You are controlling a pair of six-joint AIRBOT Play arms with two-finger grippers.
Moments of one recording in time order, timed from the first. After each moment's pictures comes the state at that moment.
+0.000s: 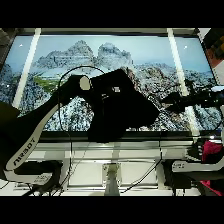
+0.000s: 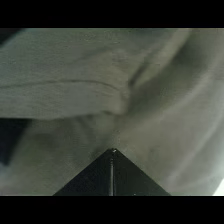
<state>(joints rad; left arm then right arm) -0.56 -1.52 1.33 1.15 -1.24 -0.54 -0.46 -1.51 1.05 -0.79 1.48 1.17</state>
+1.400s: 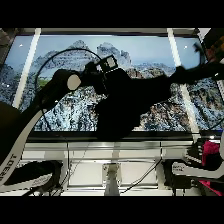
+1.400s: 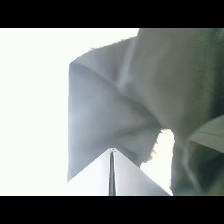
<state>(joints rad) -0.56 -1.32 1.33 1.37 -0.63 -0.73 -0.28 -1.39 1.56 -0.90 1.47 1.36</state>
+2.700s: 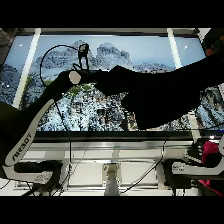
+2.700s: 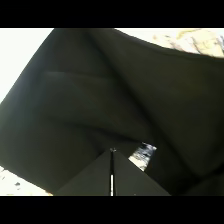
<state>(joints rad) -0.42 -1.53 1.33 1.05 -0.51 -1.55 -0.29 -1.47 1.97 -1.70 1.46 1.58</state>
